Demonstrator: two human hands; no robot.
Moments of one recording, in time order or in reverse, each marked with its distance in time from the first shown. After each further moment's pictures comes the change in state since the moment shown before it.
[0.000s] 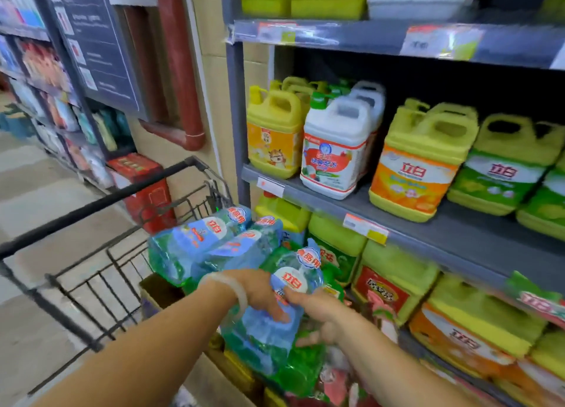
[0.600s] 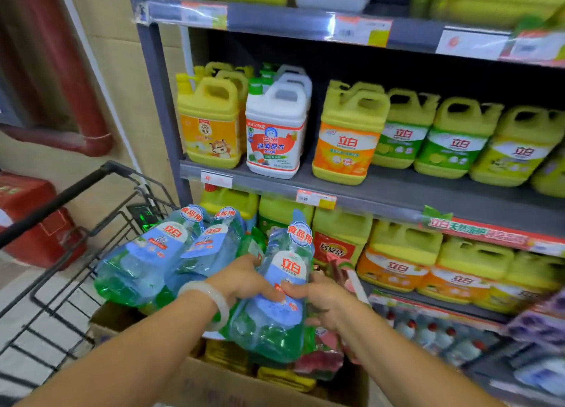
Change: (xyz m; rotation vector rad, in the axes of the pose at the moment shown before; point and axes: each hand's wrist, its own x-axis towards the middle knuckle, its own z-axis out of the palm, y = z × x) left_hand -0.004 -0.027 0.008 -0.629 0.020 0.258; right_hand -0.045 0.022 0.025 0.323 0.301 -0.145
